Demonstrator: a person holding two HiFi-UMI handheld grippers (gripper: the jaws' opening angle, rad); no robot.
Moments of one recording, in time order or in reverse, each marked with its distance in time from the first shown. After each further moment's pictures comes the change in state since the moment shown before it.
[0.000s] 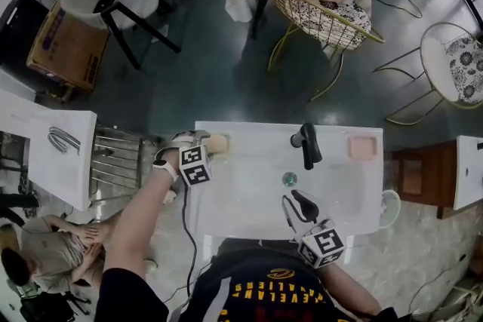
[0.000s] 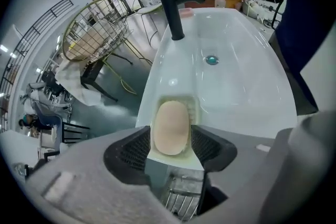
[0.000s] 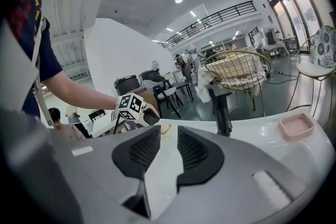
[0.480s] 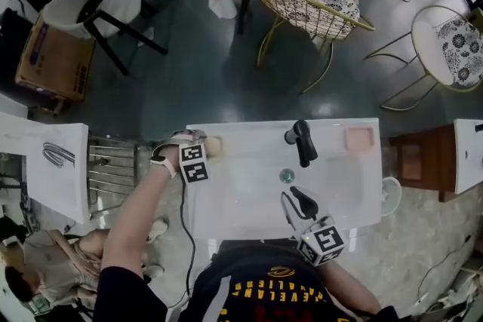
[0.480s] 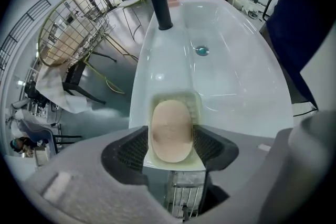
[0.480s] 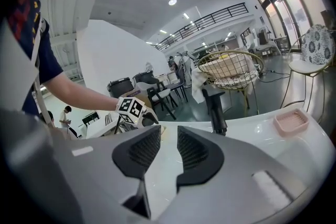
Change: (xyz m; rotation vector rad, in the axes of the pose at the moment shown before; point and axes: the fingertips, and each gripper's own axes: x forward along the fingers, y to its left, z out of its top) left arm 0.025 -0.002 0.003 0.136 0.071 -0.119; right arm 0.004 -0.013 0.000 0.048 -0.018 -0.064
